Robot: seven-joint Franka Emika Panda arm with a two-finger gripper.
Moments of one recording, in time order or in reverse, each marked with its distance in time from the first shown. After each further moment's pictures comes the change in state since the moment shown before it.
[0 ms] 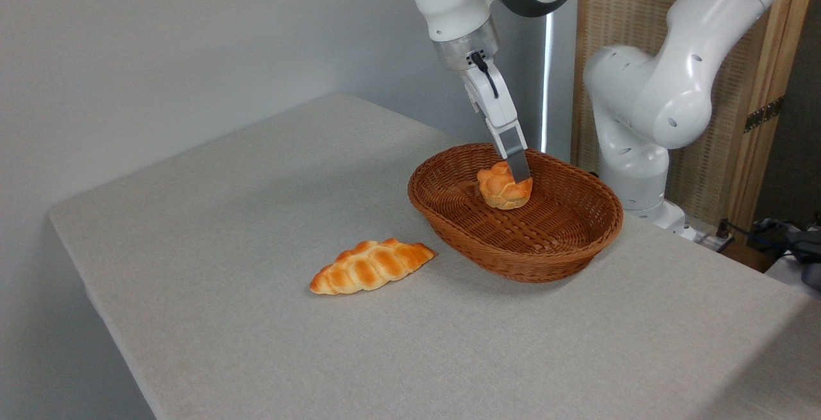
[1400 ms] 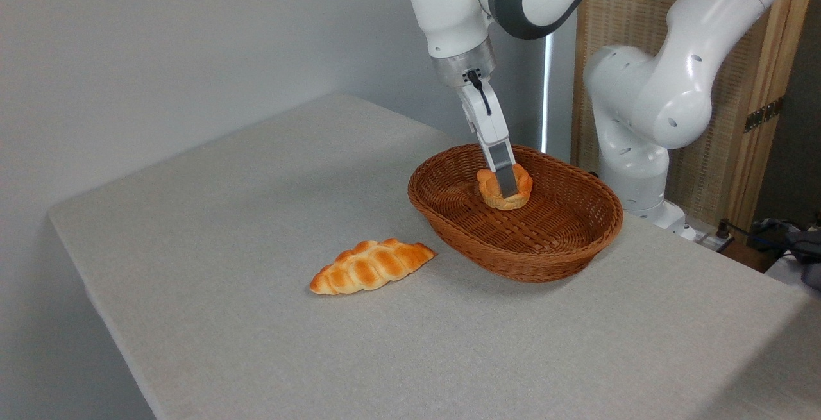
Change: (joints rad) arm 0.000 0.000 -0.040 -0.088 0.000 0.148 0.000
